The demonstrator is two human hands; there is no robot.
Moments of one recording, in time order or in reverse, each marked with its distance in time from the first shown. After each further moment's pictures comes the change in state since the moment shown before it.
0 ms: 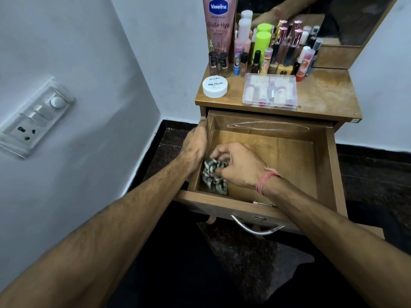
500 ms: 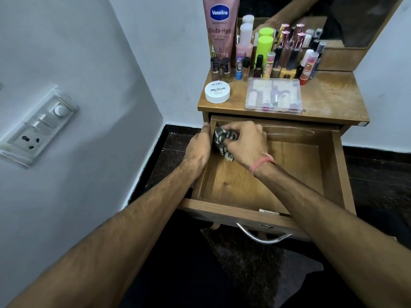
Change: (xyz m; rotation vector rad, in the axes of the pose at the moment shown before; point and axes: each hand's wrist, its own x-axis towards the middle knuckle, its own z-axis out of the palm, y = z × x) left_hand 0.001 0.002 0.003 0.022 0.010 0.022; right_hand 0.043 -0.006 -0.014 0.018 0.484 0.019
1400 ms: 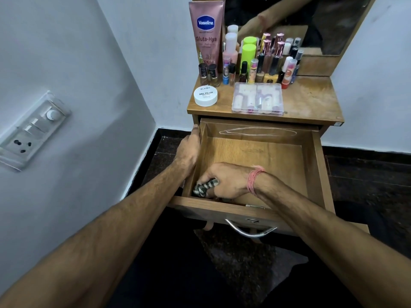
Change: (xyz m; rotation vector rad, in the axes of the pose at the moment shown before) left_hand 0.001 0.002 -0.003 0.044 -0.007 -0.004; right_hand -0.050 -0.013 -0.019 -0.324 -0.900 -0.153
